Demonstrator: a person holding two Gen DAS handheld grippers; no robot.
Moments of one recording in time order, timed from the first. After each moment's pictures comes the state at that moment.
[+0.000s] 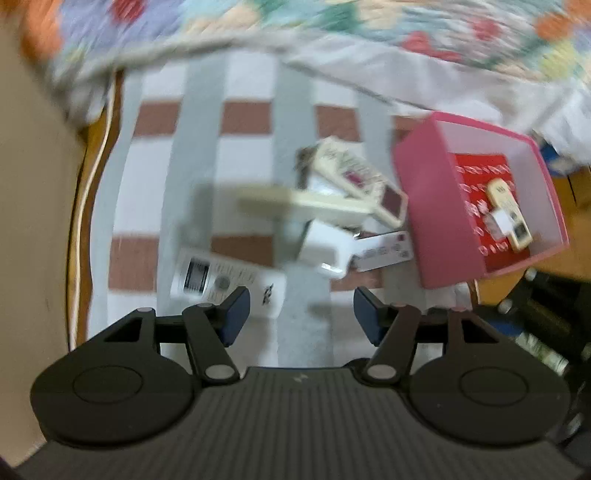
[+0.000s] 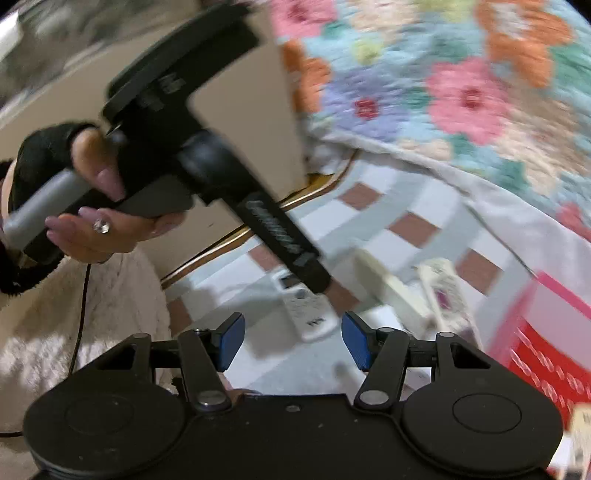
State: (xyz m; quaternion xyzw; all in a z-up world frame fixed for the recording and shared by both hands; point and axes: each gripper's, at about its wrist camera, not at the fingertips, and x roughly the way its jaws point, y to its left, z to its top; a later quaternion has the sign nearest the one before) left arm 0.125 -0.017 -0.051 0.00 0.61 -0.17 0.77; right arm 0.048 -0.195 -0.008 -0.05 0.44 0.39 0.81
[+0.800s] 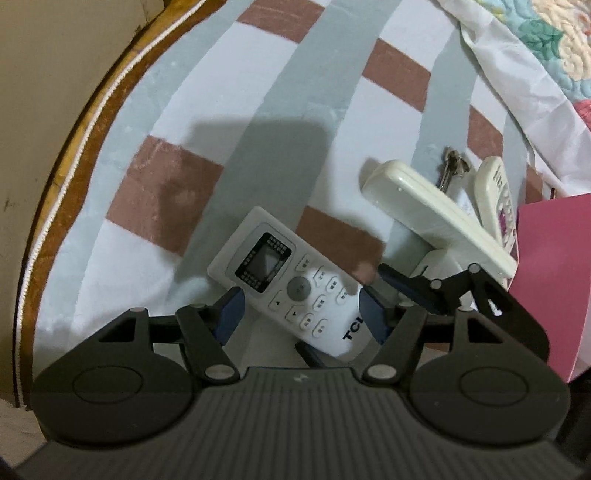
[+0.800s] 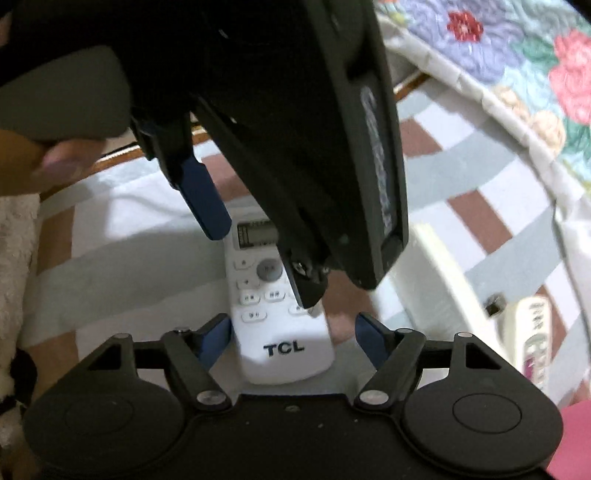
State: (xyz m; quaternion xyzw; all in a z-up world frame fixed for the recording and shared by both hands) left arm 0.165 0.035 -0.172 -0.14 0.67 -0.03 0.73; right arm 0.108 -0.102 -0.160 -0.20 0.47 0.39 0.77
